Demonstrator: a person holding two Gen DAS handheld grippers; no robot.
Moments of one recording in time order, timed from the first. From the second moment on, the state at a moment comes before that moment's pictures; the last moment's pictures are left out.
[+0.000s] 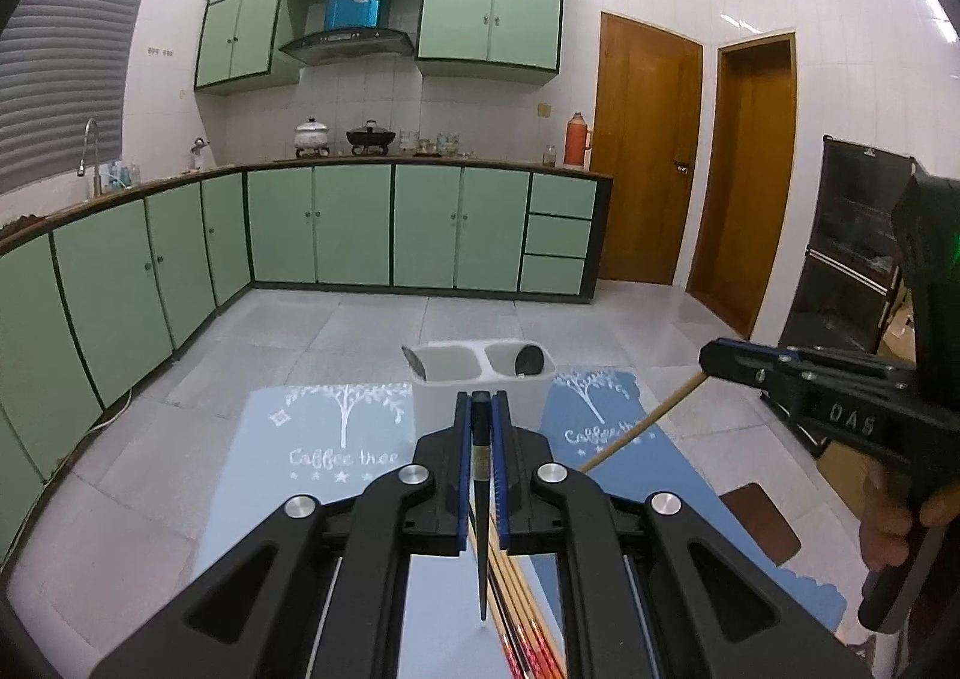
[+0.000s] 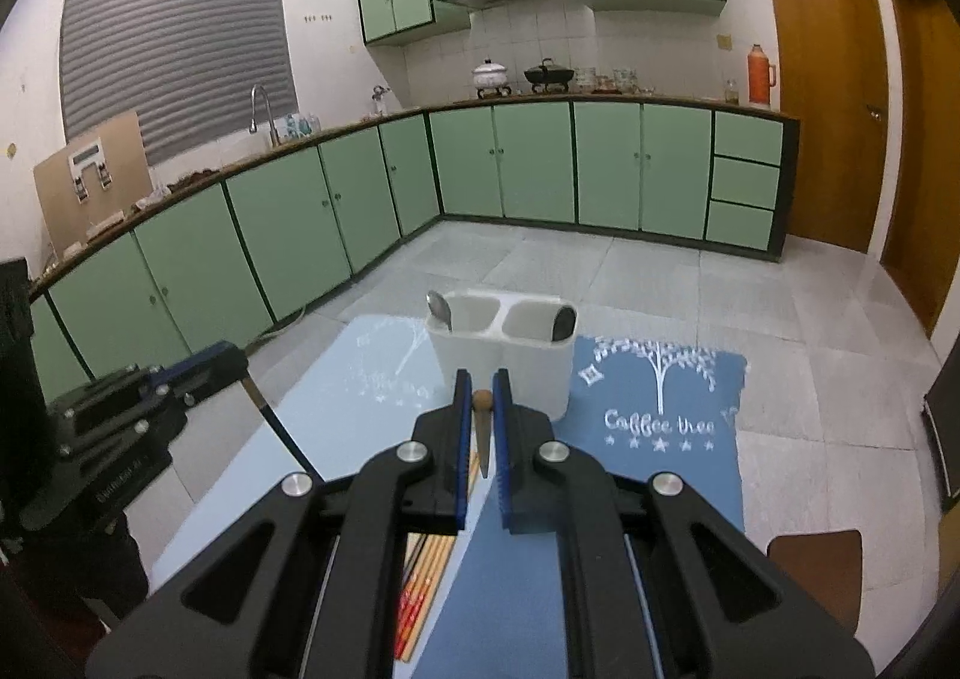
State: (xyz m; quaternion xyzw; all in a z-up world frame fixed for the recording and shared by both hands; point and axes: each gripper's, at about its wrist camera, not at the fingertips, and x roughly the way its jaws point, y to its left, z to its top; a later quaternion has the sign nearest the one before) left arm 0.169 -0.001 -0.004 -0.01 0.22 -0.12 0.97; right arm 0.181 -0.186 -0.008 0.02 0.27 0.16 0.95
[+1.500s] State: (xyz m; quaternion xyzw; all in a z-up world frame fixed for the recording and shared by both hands) left arm 0.337 -0.019 0.010 -0.02 0.17 -0.09 0.98; right arm 0.332 -0.185 -0.007 0.01 0.28 0.12 0.95
